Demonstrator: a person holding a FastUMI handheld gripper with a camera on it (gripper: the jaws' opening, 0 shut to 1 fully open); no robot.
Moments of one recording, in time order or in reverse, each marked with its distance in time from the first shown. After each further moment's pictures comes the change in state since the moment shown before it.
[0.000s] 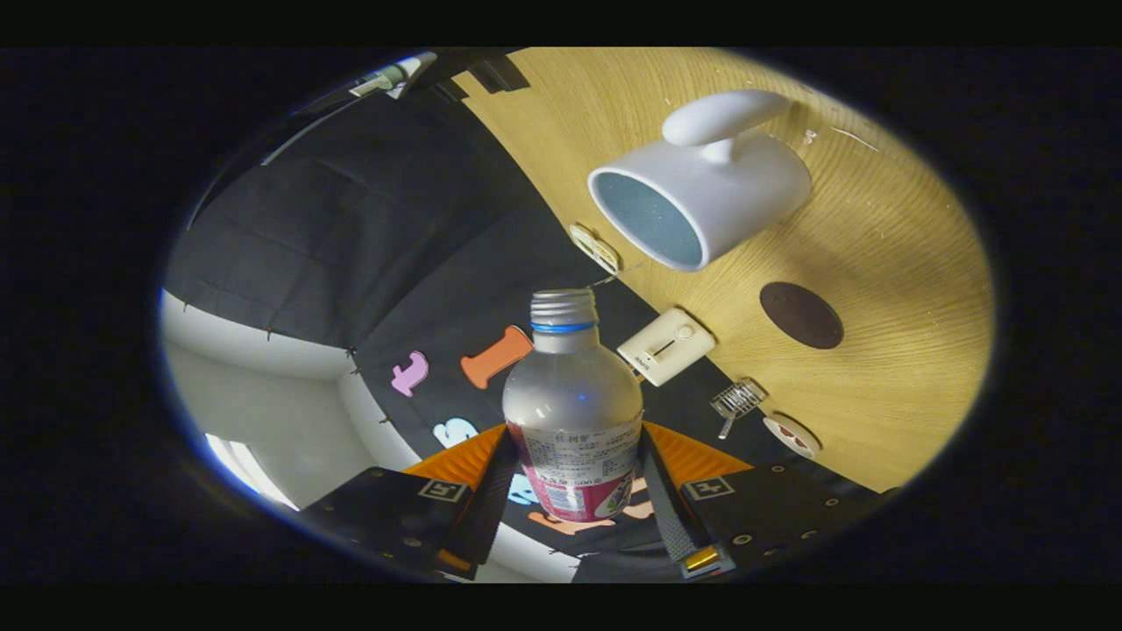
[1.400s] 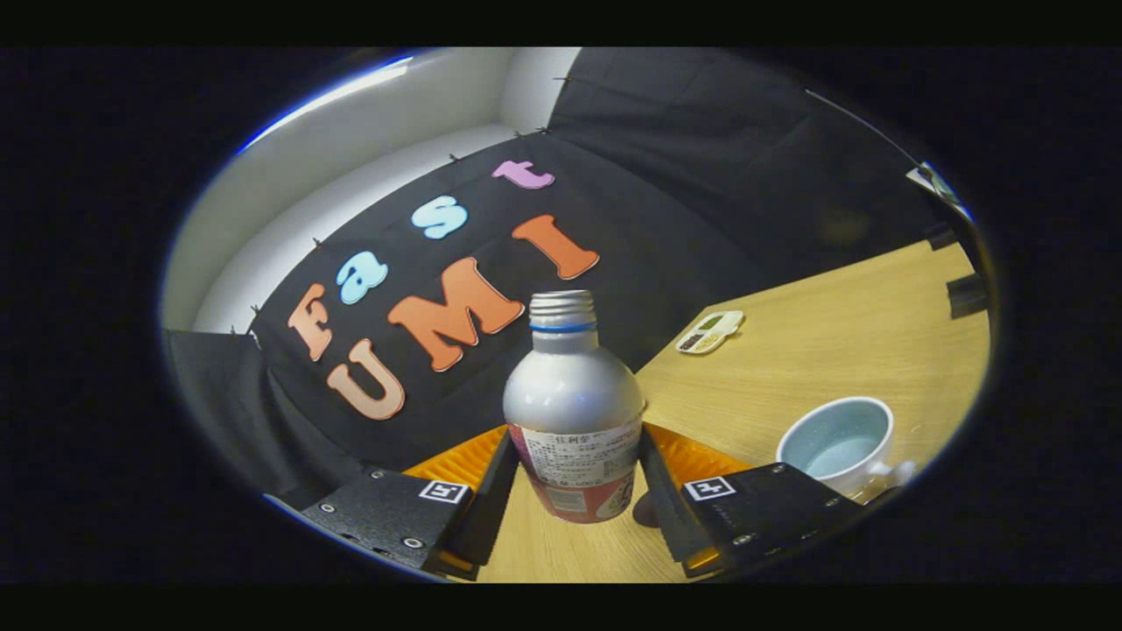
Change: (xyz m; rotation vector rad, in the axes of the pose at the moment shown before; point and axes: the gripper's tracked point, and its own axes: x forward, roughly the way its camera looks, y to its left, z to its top) arm 0.036 -0.016 -0.023 -1.553 0.064 0.016
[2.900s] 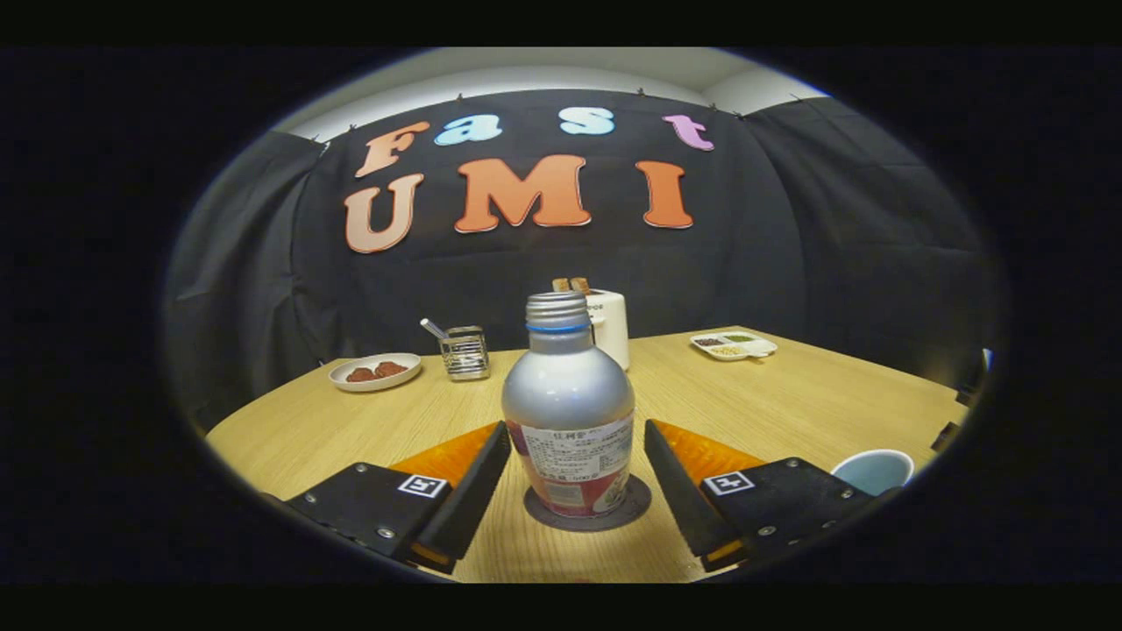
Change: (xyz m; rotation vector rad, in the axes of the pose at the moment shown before) arm 0.032 -0.016 -0.092 -0.627 0.214 -0.017
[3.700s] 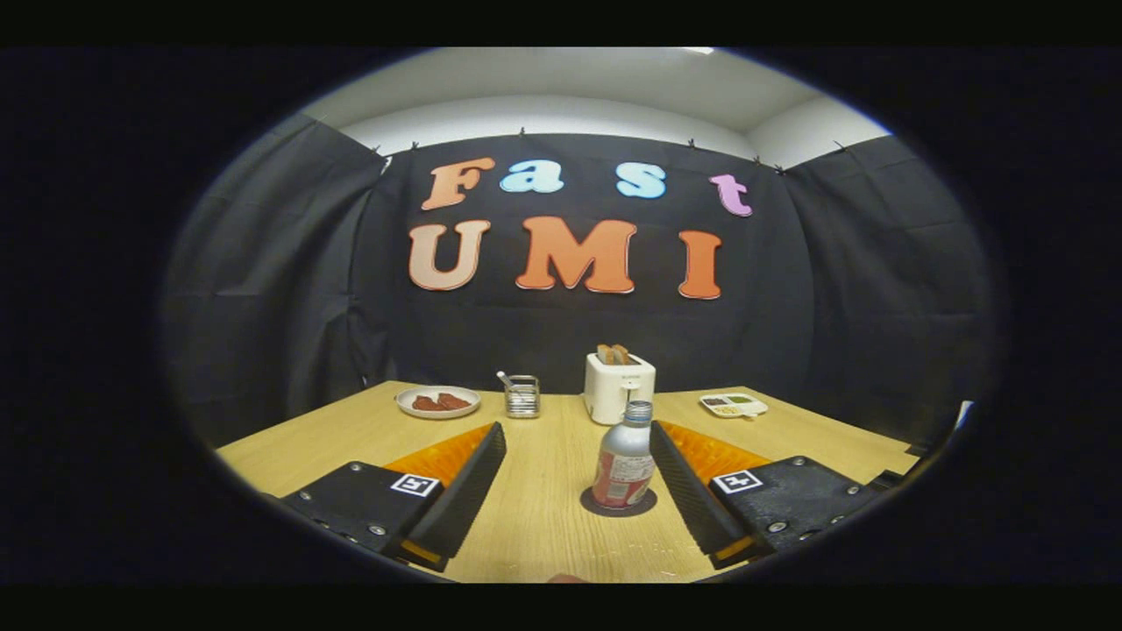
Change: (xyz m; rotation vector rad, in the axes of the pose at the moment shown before) arm -0.134 0.071 0.095 -0.098 -0.162 0.100
